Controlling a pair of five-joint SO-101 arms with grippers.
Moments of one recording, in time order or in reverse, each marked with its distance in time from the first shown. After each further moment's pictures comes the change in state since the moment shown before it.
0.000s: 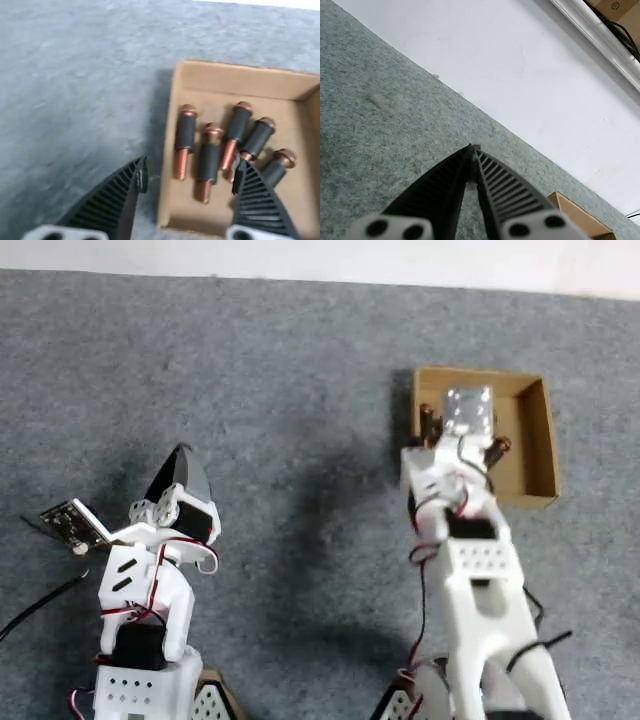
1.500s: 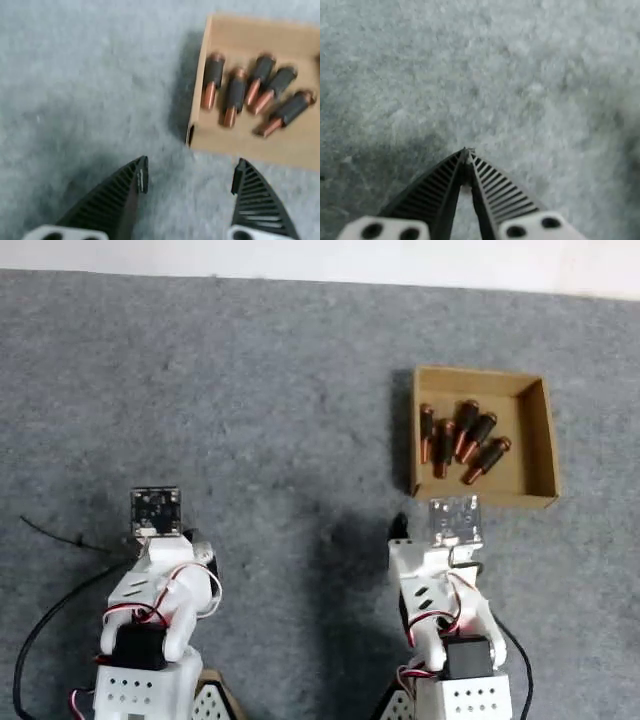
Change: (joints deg) left arm 0.0 0.0 0.0 39.8 -33.1; right arm -4.0 -69.9 36.2 32.6 -0.5
